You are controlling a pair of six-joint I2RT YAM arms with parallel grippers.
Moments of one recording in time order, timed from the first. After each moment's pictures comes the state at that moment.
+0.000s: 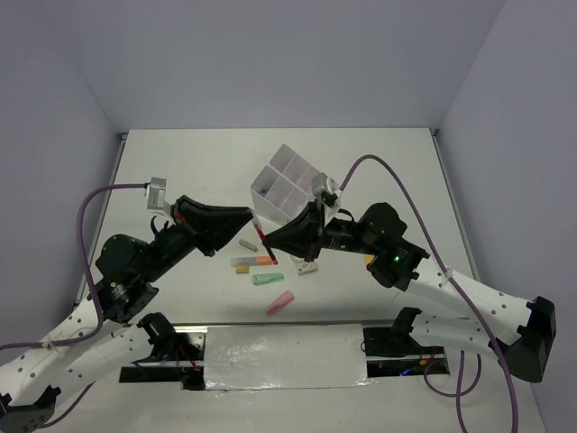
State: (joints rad) left arm -0.78 0.61 0.74 0.25 0.15 -0.71; right arm 0.92 0.96 0.82 0.36 -0.52 0.35
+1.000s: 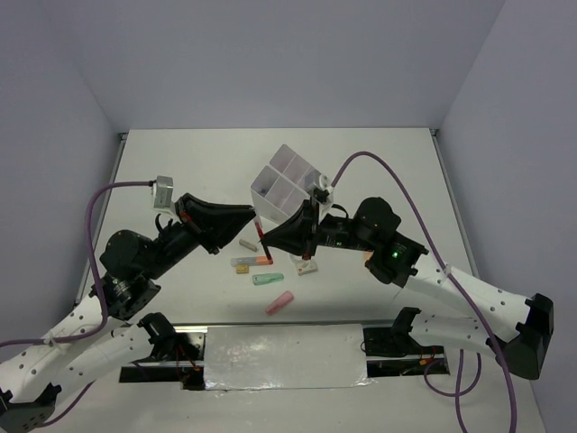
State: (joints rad) left arm -0.78 0.64 0.76 0.21 0.16 -0.64; right arm 0.92 0.99 0.87 0.26 -0.51 0.33
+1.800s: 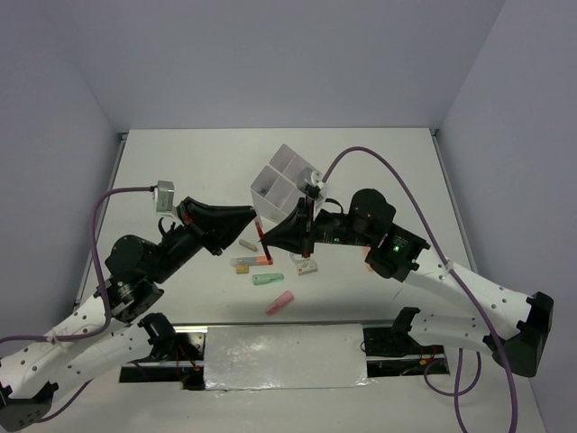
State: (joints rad) left arm -0.84 0.63 0.71 0.25 0.05 -0.64; right arm 0.91 1.02 0.97 0.09 -0.52 0.28
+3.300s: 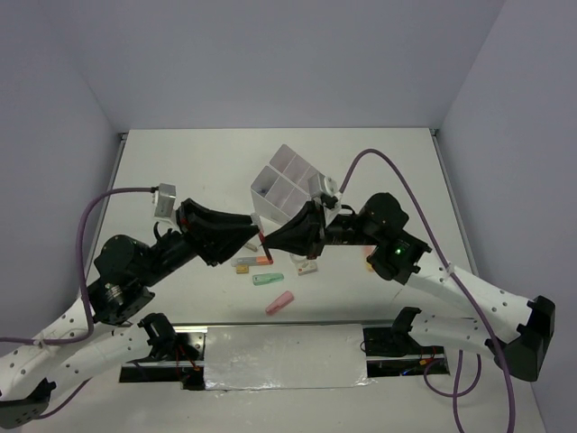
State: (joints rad) left arm -0.87 0.61 0.79 0.14 0.12 -0.59; right arm 0.89 1.00 0.91 0.30 -0.70 0.23
